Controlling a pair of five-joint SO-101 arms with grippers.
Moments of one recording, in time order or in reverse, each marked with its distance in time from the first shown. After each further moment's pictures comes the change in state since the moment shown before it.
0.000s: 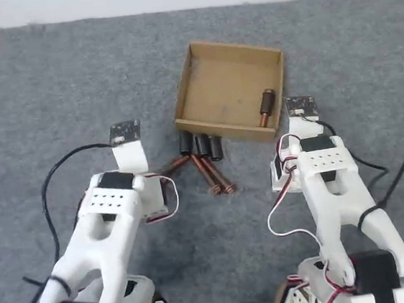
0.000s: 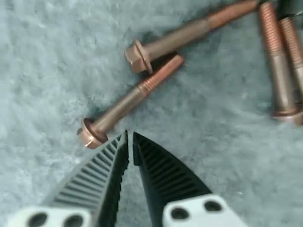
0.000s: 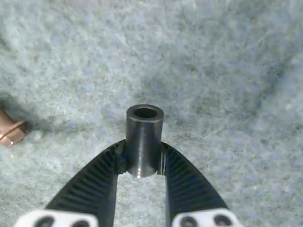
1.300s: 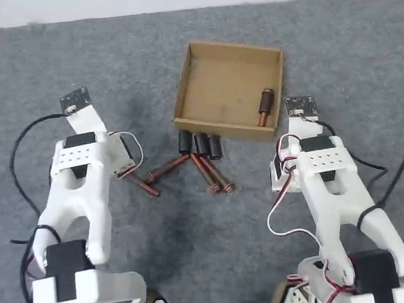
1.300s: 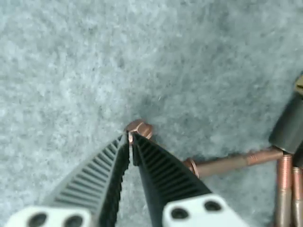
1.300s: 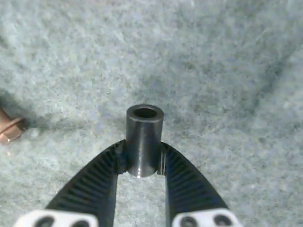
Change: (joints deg) left arm -15.5 23.9 -23.6 -6.1 0.2; right arm 0.0 0.0 0.0 0.0 0.0
